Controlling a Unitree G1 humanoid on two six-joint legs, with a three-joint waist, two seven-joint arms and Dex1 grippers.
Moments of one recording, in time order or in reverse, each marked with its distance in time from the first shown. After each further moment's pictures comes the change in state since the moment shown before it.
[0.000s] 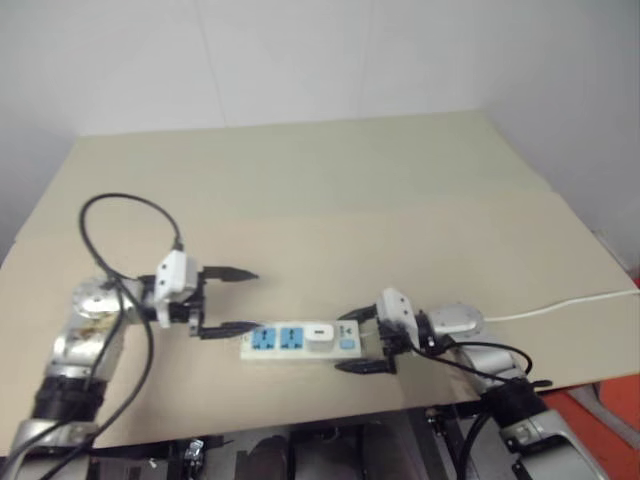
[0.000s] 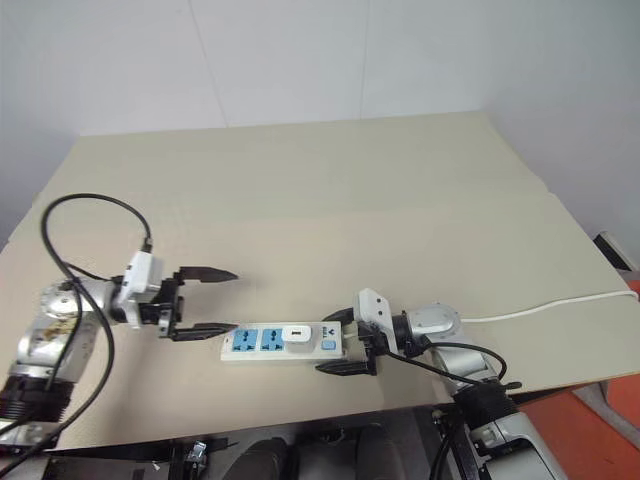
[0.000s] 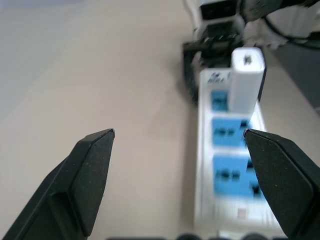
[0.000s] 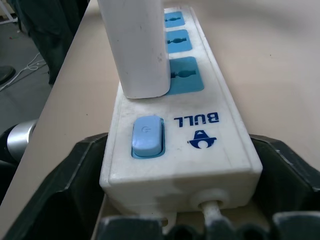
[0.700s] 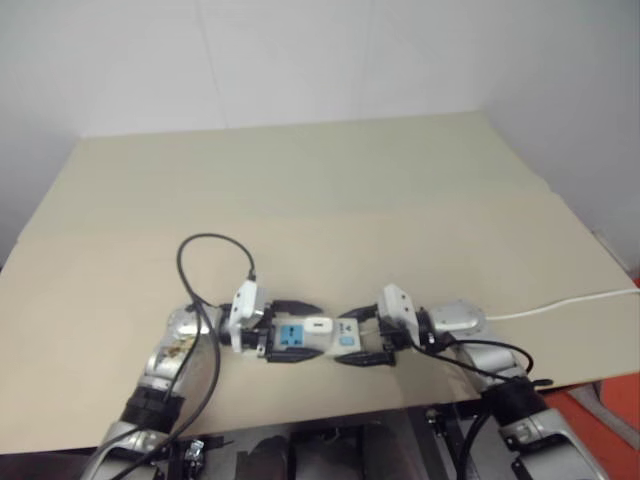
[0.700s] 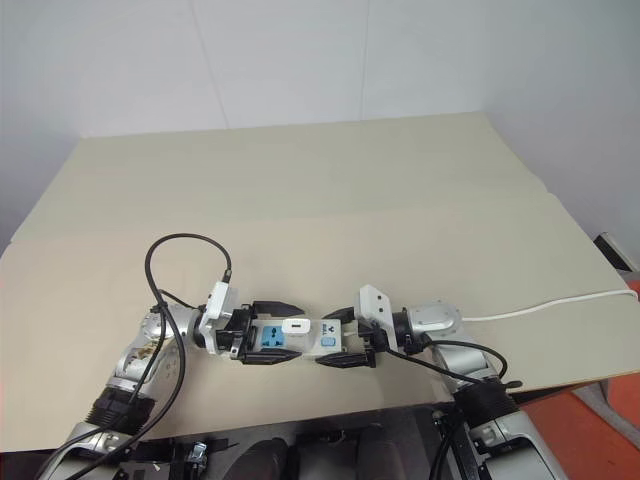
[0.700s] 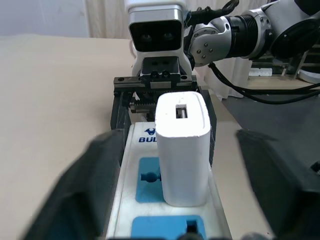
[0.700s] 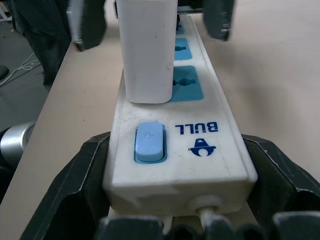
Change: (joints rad) left arm -0.030 -0.337 -0.254 0.035 0.013 -0.022 0.020; right arm -0.022 0.008 0.008 0.000 -0.012 0.019 -0.010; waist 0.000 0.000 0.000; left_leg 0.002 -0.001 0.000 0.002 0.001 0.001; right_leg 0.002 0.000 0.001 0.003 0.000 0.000
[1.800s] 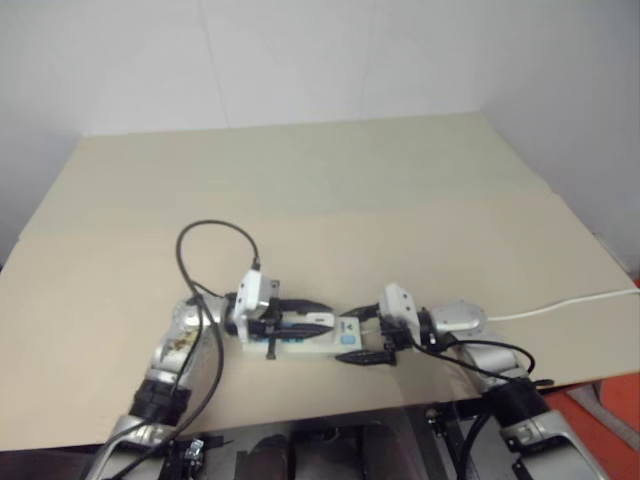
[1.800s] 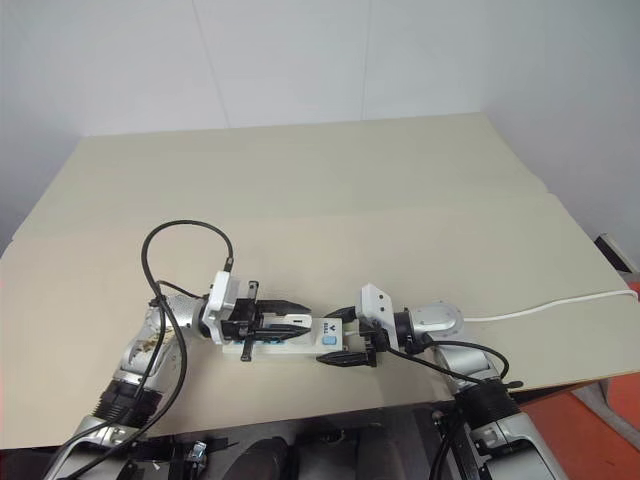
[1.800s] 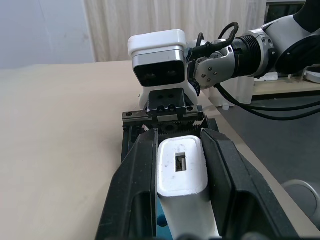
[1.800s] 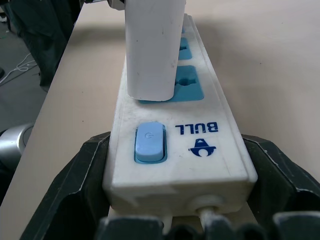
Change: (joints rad) left arm -0.029 -0.033 0.007 -0.042 0.009 -0.032 0.039; right arm 0.009 -0.001 -0.010 -0.012 -0.002 0.008 -0.013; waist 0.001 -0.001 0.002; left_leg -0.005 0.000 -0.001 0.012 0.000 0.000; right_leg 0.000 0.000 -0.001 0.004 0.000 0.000
